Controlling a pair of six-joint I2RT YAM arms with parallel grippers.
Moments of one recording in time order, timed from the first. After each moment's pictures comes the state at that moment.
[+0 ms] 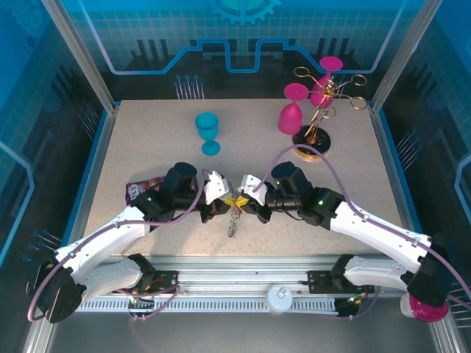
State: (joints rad) left arm -0.63 1.05 0.74 -0.30 0.56 0.28; right arm 0.86 1.13 0.89 -0.34 -0.36 -0.27
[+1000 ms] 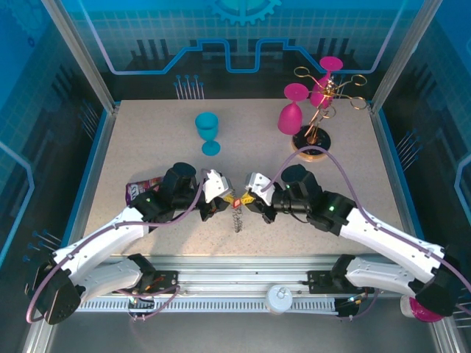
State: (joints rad) left arm -0.64 1.04 0.74 -0.29 0.48 0.27; right arm 0.86 1.01 0.86 -0.34 -0.29 -0.22
